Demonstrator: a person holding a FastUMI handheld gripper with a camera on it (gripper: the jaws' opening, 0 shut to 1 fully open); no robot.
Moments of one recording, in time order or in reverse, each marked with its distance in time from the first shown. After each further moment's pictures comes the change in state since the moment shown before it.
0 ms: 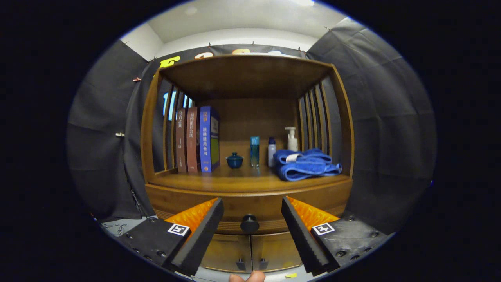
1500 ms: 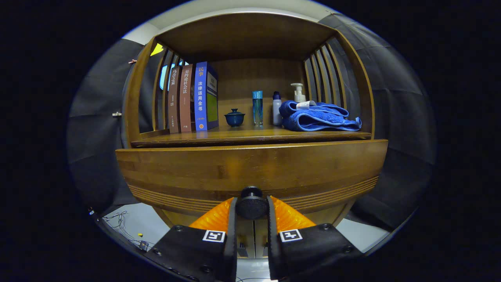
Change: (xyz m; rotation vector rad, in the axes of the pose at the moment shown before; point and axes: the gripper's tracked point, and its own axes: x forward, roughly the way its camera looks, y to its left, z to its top) arm 0.014 -0.003 -0.076 0.000 0.179 0.004
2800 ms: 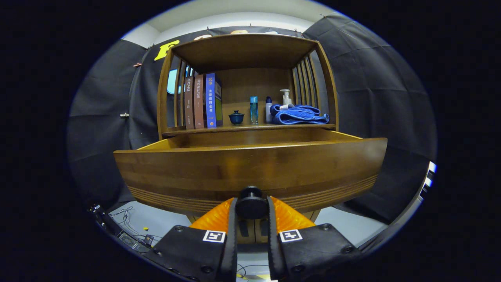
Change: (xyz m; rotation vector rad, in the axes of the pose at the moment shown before) arm -0.121 -0.004 -0.029 0.005 -0.005 -0.025
